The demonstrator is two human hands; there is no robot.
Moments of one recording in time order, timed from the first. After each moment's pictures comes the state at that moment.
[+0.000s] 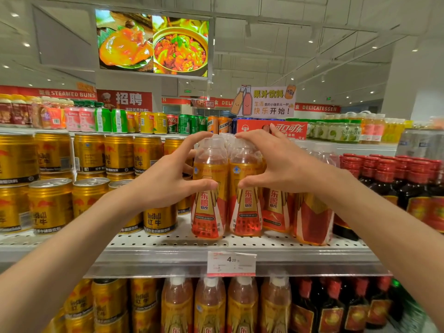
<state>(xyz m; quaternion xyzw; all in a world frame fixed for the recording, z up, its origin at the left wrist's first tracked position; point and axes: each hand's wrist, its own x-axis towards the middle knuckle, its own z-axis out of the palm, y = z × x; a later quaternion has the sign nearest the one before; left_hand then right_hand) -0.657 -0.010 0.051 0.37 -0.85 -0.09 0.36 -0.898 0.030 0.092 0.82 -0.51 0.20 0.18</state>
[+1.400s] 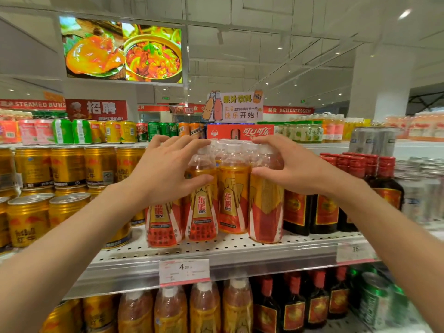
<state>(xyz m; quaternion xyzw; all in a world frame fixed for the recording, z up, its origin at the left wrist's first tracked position) -0.740 -0.014 0.074 0.38 -0.84 0.27 0.28 -1.003 0.060 0.086 0.76 -0.58 0.29 0.11</state>
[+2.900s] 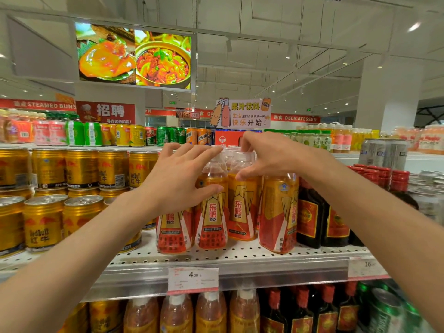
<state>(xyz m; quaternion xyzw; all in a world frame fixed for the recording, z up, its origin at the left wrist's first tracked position) -0.736 -0.011 0.070 0.37 -0.84 0.27 0.30 -0.962 0.005 0.127 0.77 -0.59 0.14 0.19</state>
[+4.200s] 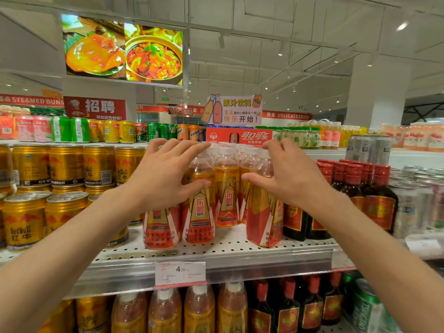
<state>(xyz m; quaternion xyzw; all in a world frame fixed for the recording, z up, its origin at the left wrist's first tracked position) -0.735 -0.015 0.066 0.37 -0.83 0.27 0.30 -0.989 0.052 0.074 0.66 -0.66 0.26 0.25</state>
